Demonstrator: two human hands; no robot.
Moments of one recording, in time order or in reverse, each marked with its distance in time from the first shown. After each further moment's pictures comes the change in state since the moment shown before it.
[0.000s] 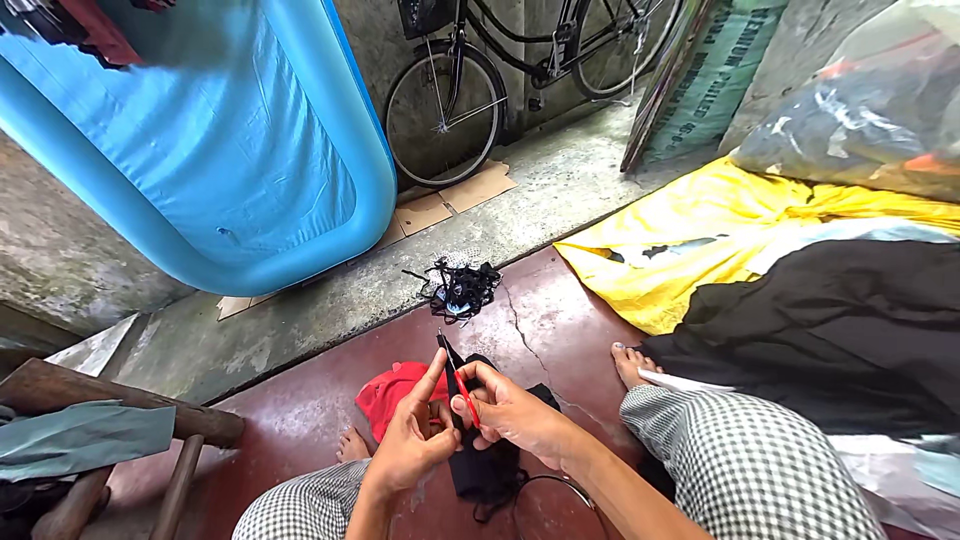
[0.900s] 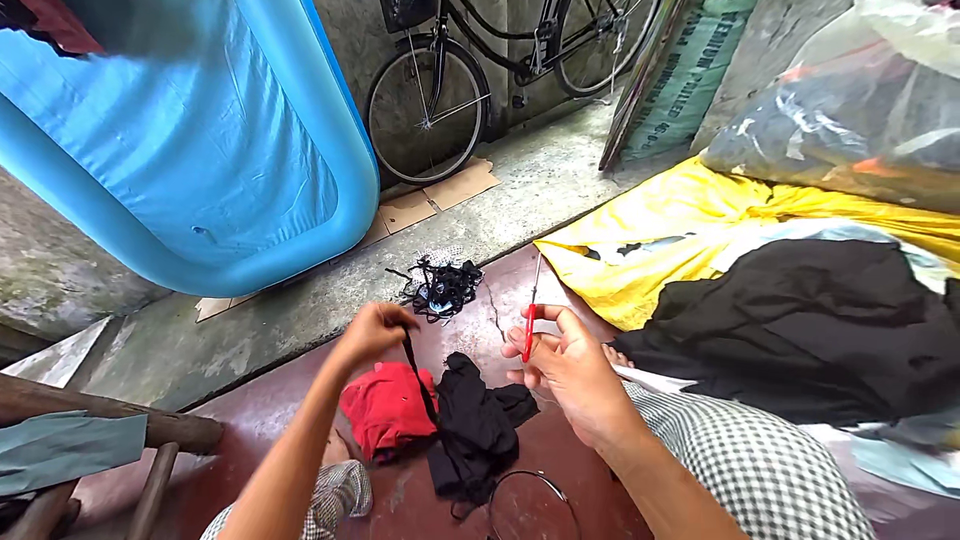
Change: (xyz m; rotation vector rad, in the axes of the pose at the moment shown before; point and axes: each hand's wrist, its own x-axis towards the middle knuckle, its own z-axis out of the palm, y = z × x) left_hand 0.121 0.068 -0.048 0.785 0.001 -0.196; right_hand -0.052 -0.056 -0.040 0.118 0.680 -0.360
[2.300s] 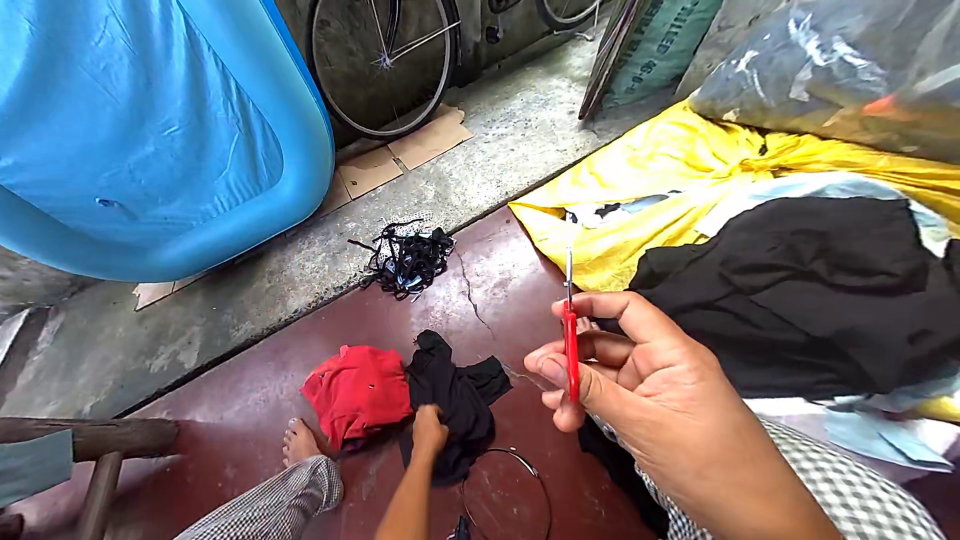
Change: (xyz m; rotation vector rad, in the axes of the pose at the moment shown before) left_hand -0.001 -0.212 0.341 0.092 -0.227 -0.682; right_hand -0.001 -0.025 -0.053 -0.177 -0.063 -0.166
